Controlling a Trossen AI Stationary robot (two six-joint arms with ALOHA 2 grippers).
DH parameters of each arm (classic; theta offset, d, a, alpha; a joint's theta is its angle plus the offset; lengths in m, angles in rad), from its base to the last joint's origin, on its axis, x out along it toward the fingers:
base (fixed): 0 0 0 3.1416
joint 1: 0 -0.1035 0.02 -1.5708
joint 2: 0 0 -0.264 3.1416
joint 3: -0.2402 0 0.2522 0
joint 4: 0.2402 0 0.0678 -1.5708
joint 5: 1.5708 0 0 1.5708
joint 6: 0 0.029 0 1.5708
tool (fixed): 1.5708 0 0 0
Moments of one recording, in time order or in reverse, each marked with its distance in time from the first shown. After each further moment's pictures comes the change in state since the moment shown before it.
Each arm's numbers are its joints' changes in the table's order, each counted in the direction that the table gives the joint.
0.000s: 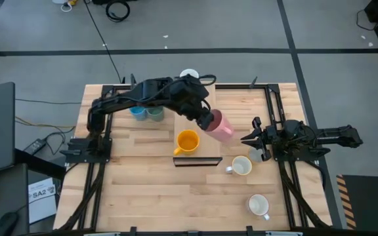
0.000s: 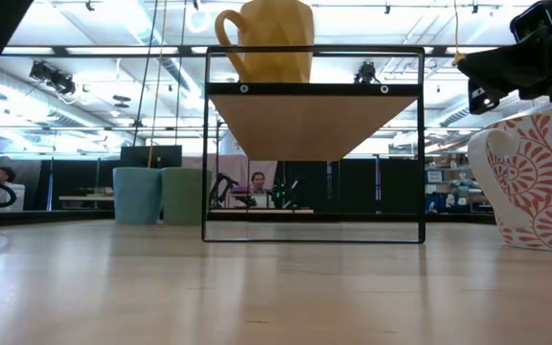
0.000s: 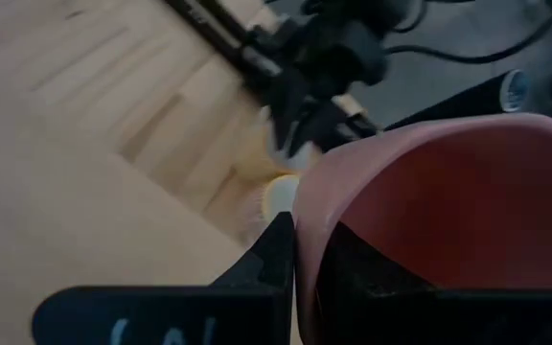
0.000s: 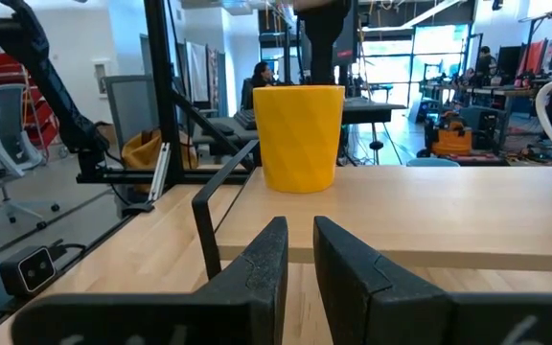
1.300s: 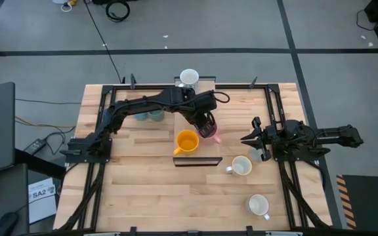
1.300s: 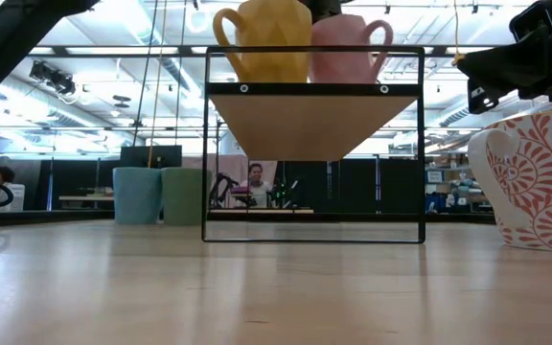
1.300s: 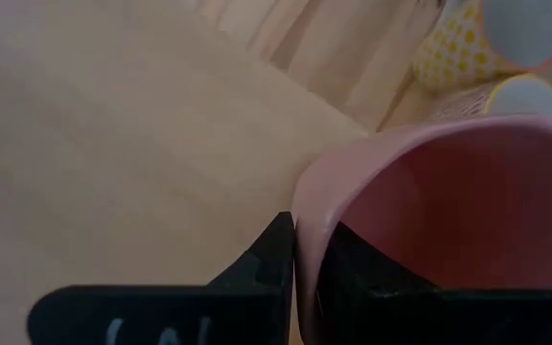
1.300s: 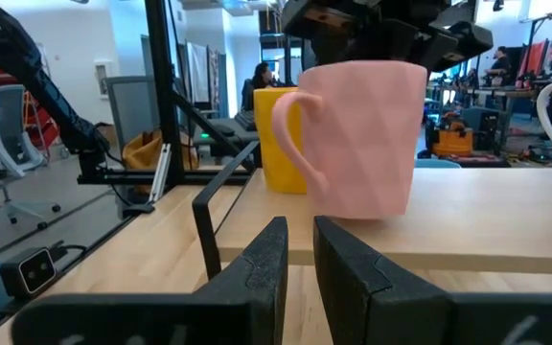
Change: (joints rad) left arm -0.033 -0.191 0.002 0.220 -0.128 0.240; right arm 0.000 -0.013 0.000 -0.015 -0.002 0.000
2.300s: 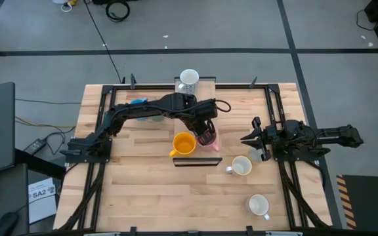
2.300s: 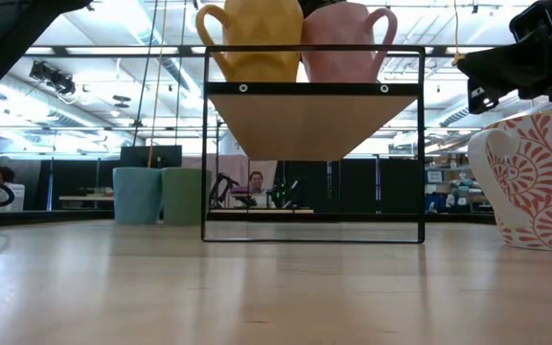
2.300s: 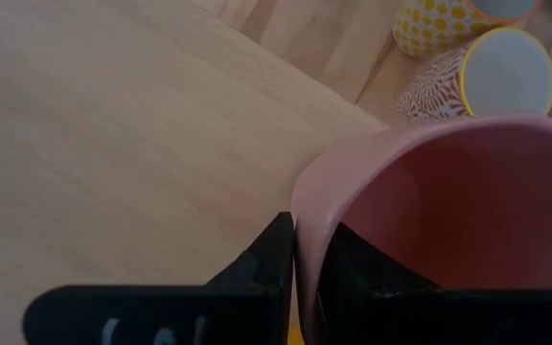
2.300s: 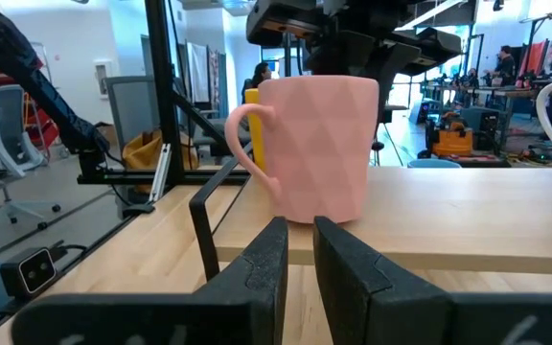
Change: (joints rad) left arm 0.055 -0.004 0.000 0.032 0.004 -0.001; right arm 0.000 0.000 0.000 0.000 0.000 0.000
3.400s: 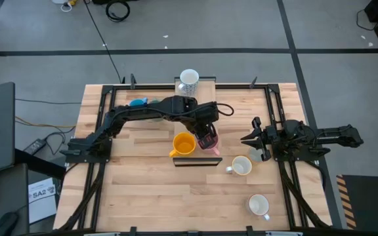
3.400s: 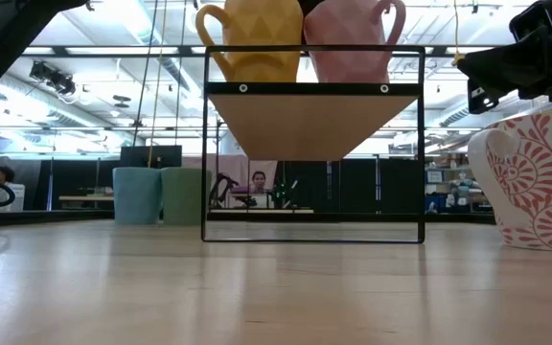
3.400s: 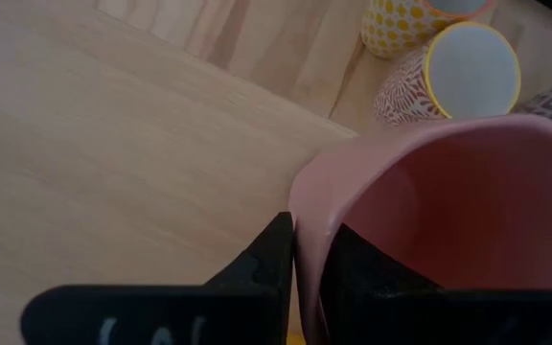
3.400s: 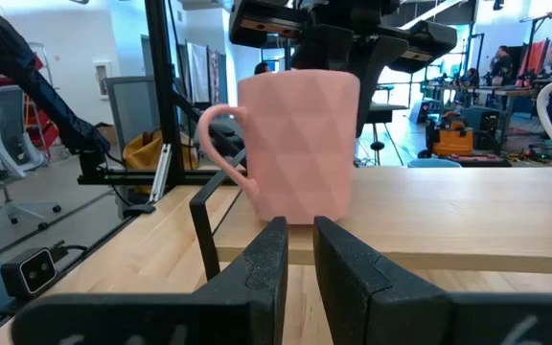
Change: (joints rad) left arm 0.028 0.000 0.000 -0.045 -0.001 0.076; right arm 0.000 0.000 0.000 0.000 0.000 0.003
